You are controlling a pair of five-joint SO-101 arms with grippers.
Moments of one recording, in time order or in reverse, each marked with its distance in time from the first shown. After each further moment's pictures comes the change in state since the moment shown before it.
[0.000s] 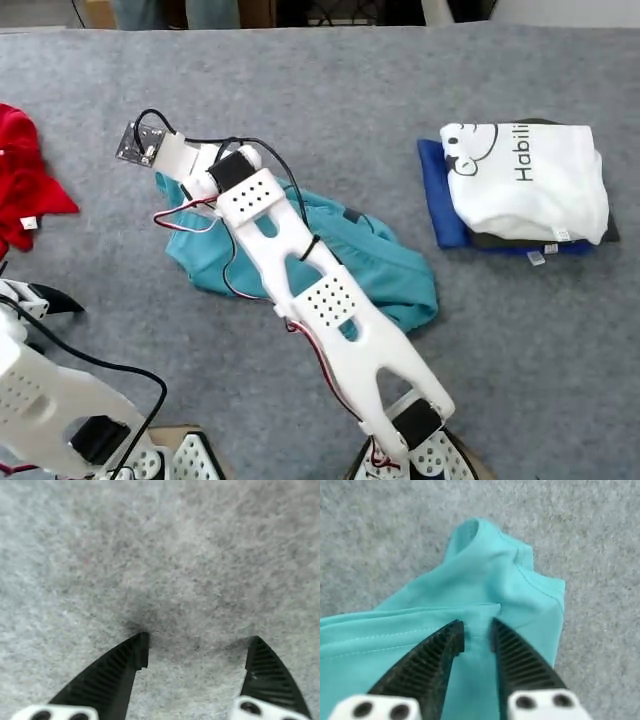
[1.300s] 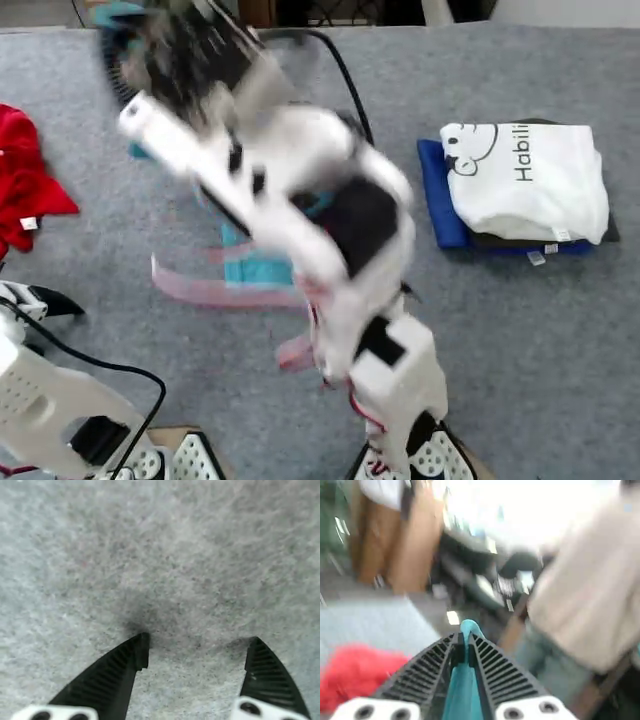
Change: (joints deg) left arm -1.6 0.0 -0.6 1.8 -3.7; right arm -12.3 -57.5 -6.6 -1.8 -15.6
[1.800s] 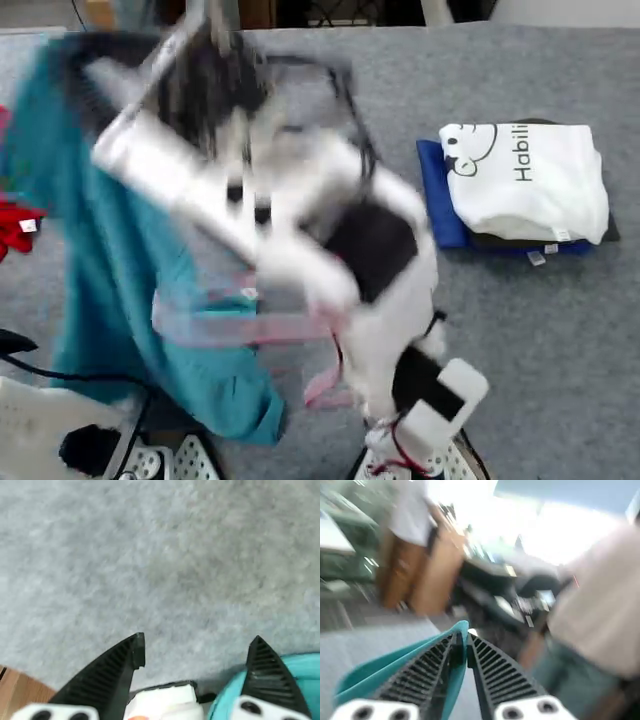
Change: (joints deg) left arm -16.4 -9.8 -8.8 17.1 -11.0; right arm 6.7 -14.8 32.5 -7.7 -8.0
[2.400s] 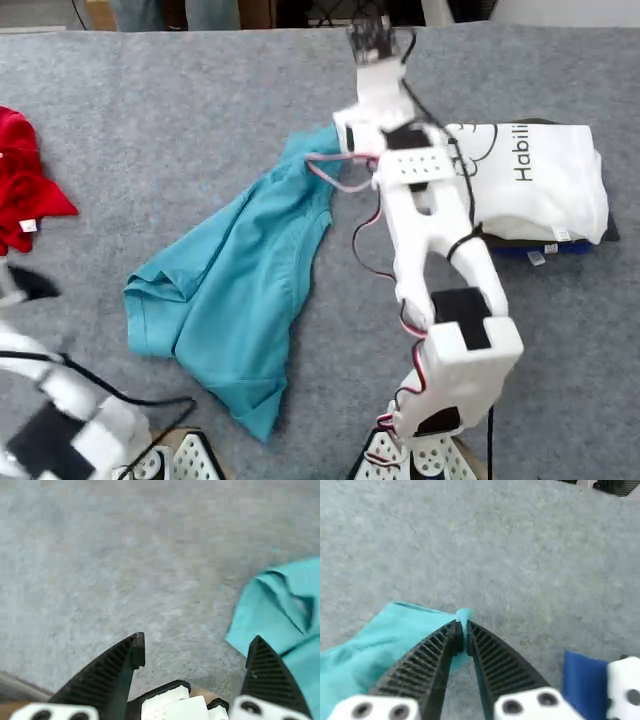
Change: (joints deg) left arm 25.7 -32.8 4.4 4.7 -1.0; right arm 35.4 10.5 69.1 -39.6 -3.8
